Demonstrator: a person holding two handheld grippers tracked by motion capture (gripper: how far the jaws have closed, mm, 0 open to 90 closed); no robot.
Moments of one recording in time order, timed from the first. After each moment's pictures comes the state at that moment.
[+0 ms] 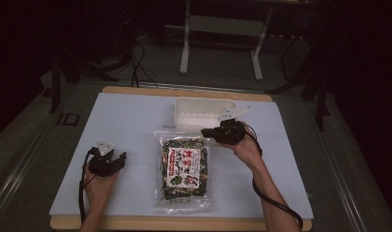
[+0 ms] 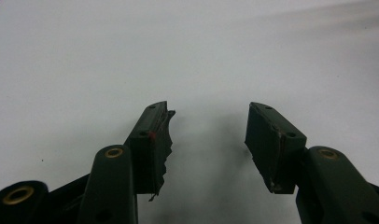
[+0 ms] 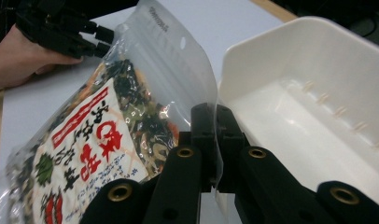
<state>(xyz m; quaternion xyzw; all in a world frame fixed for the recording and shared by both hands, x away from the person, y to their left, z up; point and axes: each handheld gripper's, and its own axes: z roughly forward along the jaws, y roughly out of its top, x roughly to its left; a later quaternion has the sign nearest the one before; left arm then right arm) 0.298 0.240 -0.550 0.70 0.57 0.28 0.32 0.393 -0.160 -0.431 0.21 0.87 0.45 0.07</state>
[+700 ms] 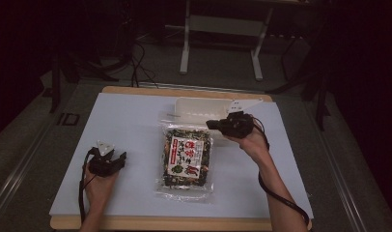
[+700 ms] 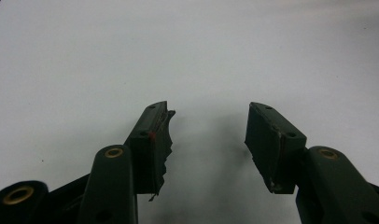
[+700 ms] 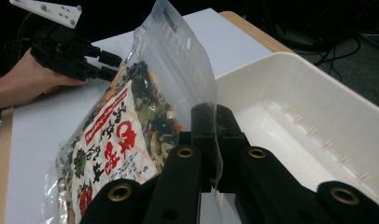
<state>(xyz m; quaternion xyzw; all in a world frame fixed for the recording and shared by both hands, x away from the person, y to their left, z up) 0.298 0.240 -0.549 0.70 0.57 0.28 0.32 0.393 -0.173 -0.399 0.20 0.85 0.48 0.08</state>
